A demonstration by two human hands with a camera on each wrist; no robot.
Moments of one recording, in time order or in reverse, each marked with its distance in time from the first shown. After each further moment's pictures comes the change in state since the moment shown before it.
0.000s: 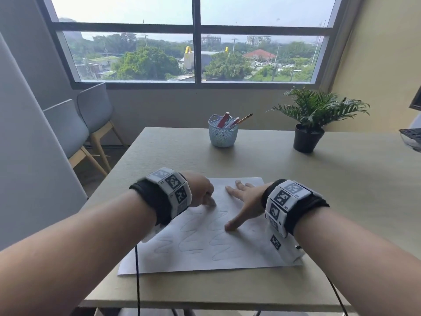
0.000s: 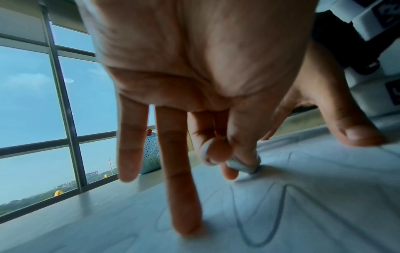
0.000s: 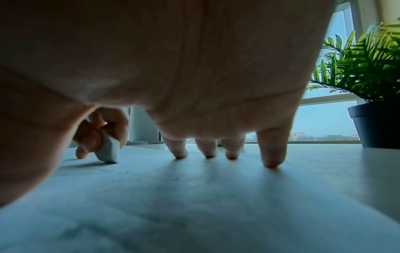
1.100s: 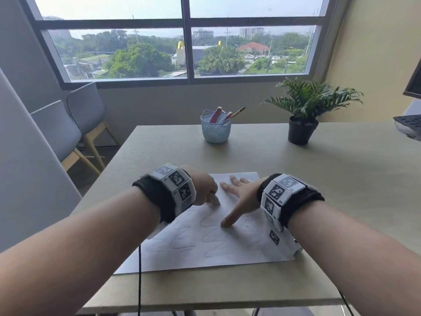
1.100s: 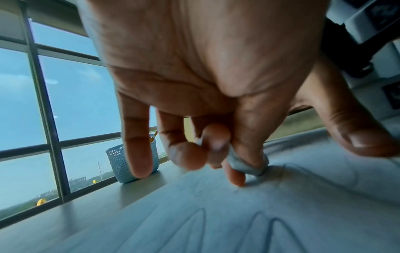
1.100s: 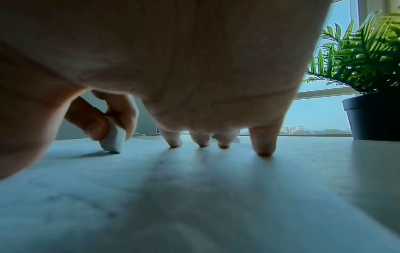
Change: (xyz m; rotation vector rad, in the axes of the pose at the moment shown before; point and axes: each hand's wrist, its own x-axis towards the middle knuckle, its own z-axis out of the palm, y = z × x) left_hand 0.013 0.014 -0.008 0.117 0.011 0.049; right_hand -0.003 0.004 0.001 0.049 0.004 -0.027
